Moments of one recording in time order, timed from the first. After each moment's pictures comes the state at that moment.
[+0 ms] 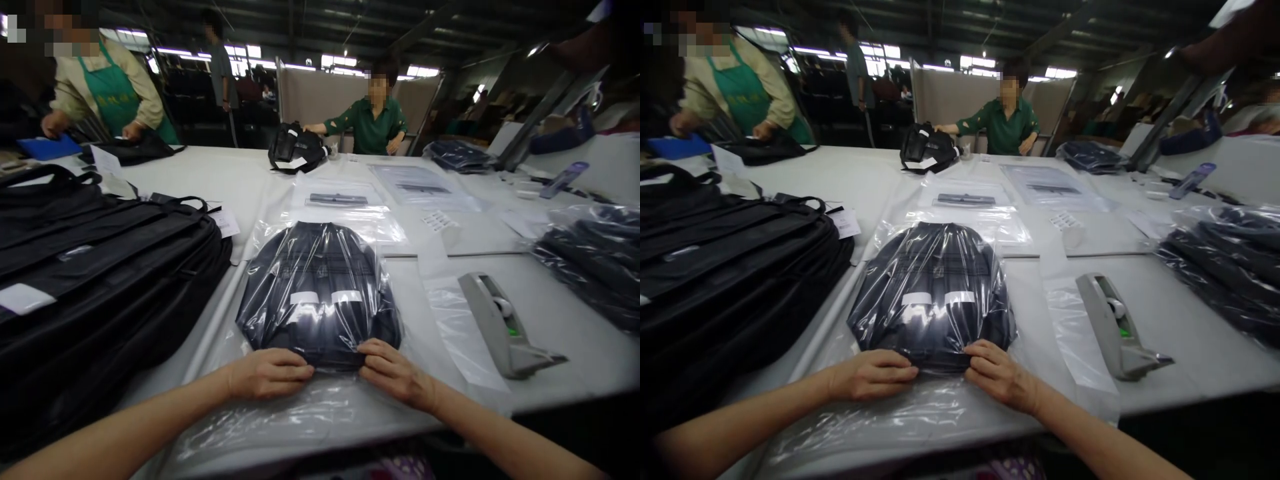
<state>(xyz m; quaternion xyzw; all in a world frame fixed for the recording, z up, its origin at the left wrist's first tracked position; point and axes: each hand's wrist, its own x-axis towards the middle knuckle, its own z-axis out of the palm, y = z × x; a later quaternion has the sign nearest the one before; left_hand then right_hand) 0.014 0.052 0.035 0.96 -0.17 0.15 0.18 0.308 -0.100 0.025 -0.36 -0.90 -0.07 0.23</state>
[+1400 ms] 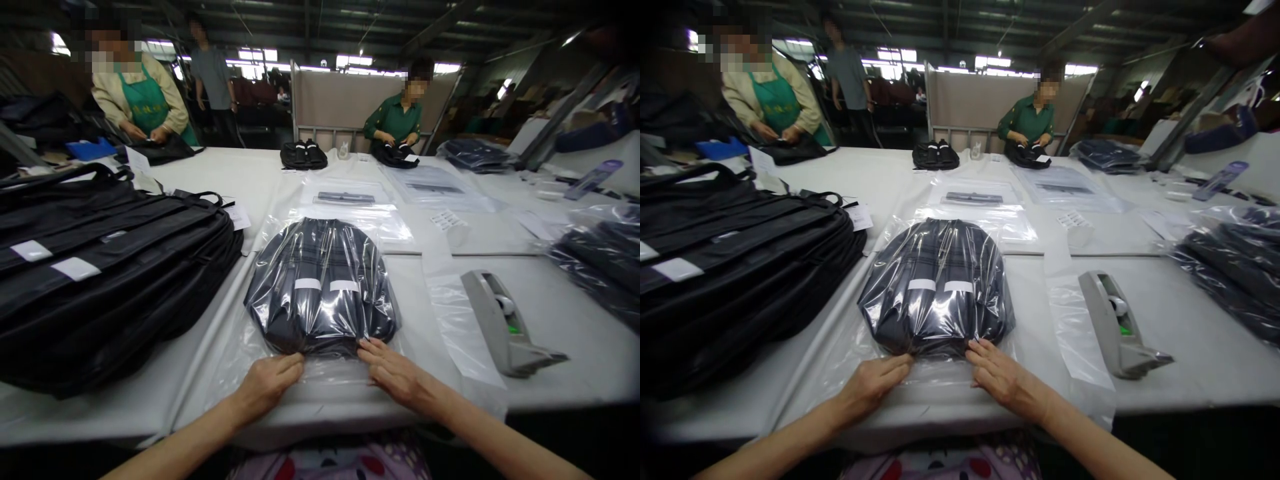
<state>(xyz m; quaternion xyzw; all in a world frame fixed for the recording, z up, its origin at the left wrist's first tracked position) 0.007 -0.025 0.003 0.96 0.16 0.20 0.09 0.313 -0.131 0.023 -0.39 -0.90 -0.03 0.18</state>
